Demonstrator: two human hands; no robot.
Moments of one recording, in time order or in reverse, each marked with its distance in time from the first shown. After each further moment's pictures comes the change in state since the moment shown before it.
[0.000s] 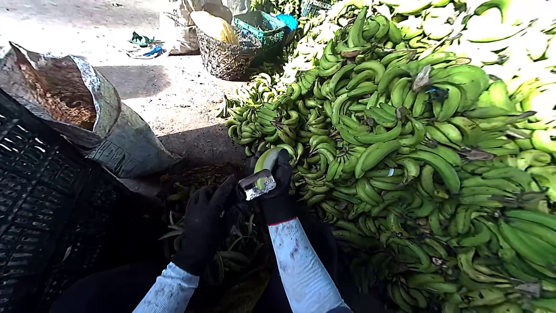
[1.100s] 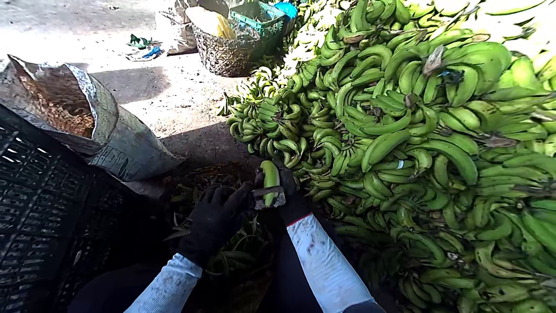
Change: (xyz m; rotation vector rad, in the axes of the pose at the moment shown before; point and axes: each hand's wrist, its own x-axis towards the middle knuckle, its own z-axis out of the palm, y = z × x) left_hand 0.010 -0.013 0.017 0.170 -0.117 0.234; right_hand 0.007 -0.021 -0.046 -0.251 0.059 0.351
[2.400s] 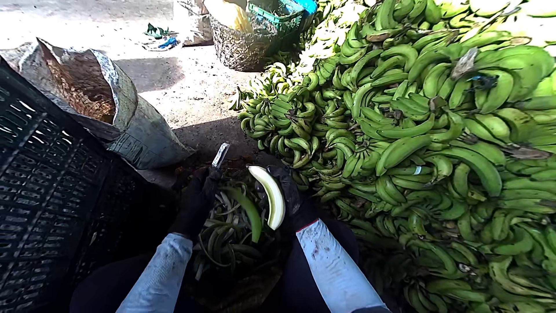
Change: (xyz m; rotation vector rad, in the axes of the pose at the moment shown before) left_hand -0.001 -0.052 -0.019 -0.584 -0.084 -0.841; right_hand -0.020 0.020 0.009 -0.248 -0.214 0.054
